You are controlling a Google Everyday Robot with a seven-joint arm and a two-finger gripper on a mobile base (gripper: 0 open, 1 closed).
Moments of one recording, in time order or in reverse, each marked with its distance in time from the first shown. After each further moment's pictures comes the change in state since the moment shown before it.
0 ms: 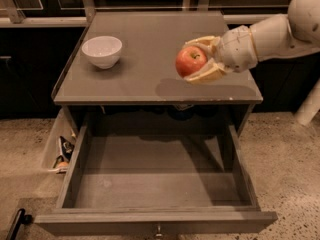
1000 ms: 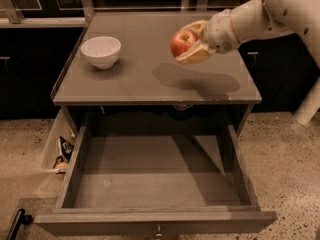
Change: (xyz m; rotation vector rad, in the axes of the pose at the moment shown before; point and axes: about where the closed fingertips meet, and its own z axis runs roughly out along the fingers) arm 0.013 -0.081 0.025 0.108 0.115 0.096
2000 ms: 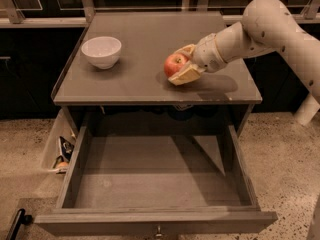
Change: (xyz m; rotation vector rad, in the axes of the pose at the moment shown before) arm 0.039 0.032 0.049 -0.083 0.051 0.108
